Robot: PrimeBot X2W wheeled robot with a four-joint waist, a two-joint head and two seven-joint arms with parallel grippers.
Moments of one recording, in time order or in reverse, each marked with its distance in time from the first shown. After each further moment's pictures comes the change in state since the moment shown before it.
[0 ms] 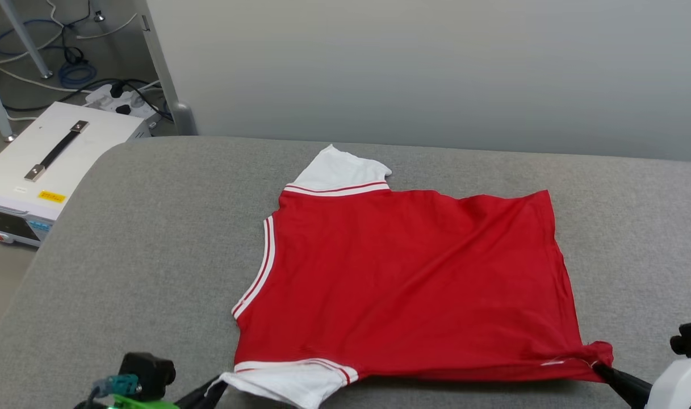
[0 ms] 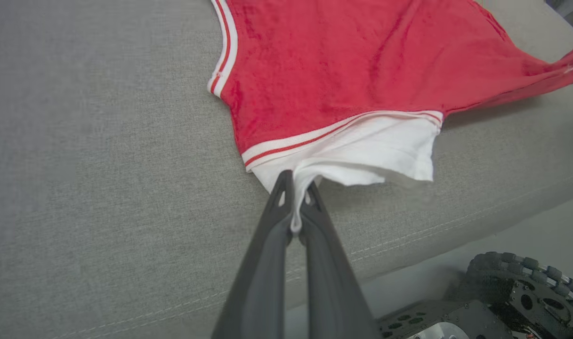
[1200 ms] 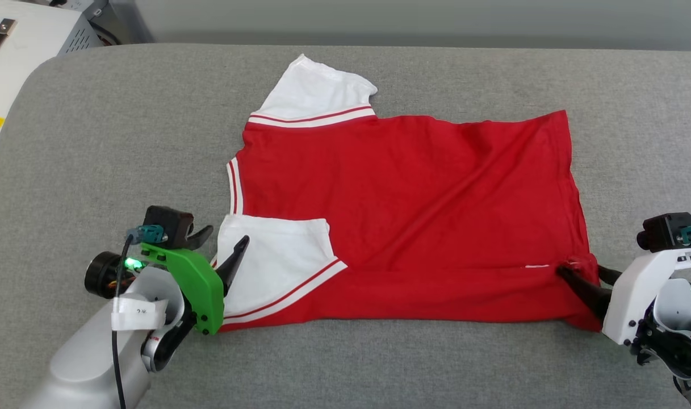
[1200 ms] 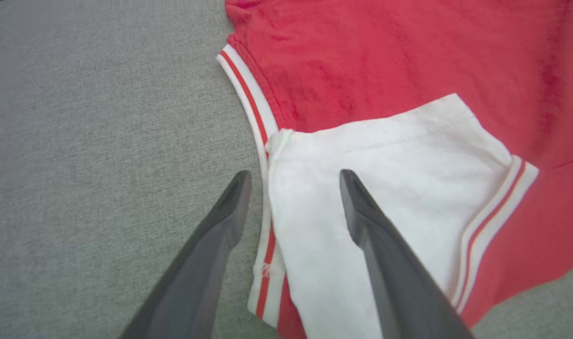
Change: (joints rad) left arm -0.558 -0.292 -0.029 0.621 0.120 -0.184 -0.034; right arm -0.243 0.222 -0.250 0.021 -0.375 0.000 0.284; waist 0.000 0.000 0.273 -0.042
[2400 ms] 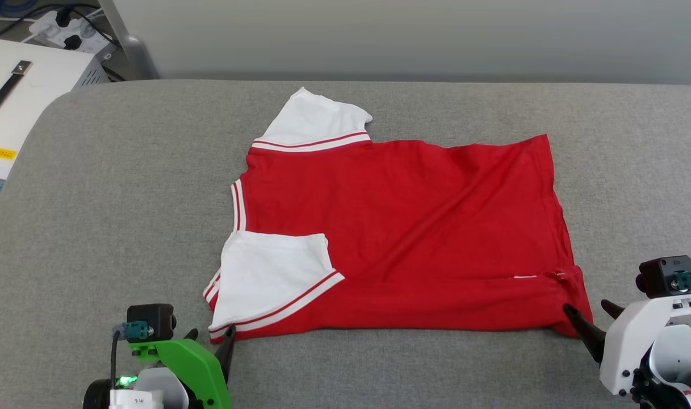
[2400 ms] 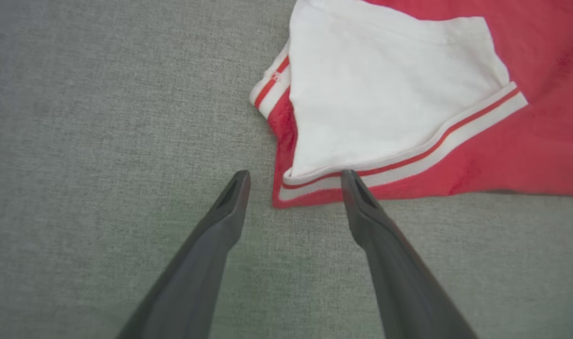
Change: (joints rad) left arm 0.370 0.029 0.089 -0.305 -0.181 0.351 0.032; right arm 0.256 0.185 -0.260 -0.300 -0.346 0.000 0.151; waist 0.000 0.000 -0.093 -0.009
